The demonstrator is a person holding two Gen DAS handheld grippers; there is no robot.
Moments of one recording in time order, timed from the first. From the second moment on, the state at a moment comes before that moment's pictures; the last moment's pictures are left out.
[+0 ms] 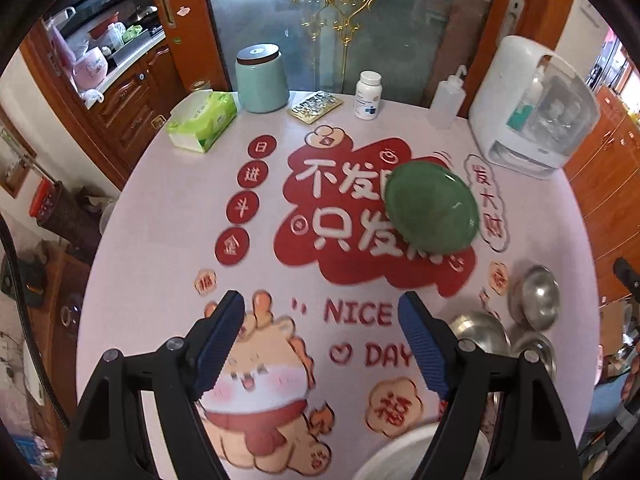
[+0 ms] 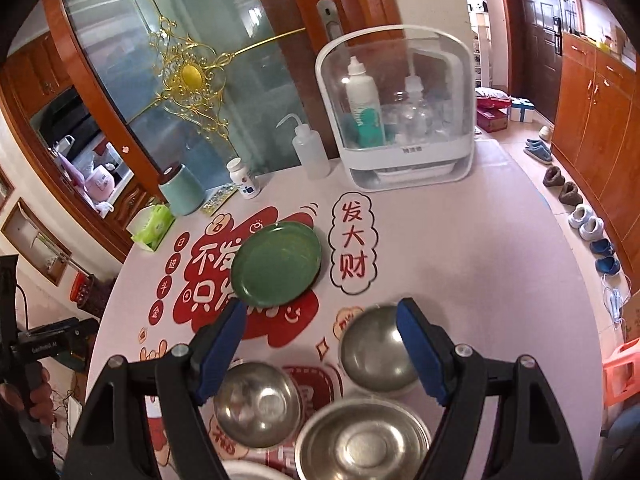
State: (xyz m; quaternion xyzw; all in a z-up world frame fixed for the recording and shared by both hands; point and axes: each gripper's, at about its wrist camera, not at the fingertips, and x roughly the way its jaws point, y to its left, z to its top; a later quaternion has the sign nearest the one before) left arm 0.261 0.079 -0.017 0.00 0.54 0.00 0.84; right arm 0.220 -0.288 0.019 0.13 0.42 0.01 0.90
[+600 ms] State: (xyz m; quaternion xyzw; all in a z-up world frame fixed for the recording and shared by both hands) left arm 0.389 0.066 -0.082 0.00 0.57 -0.02 0.82; right arm 0.343 -0.272 -0.054 0.17 0.47 0.02 0.87
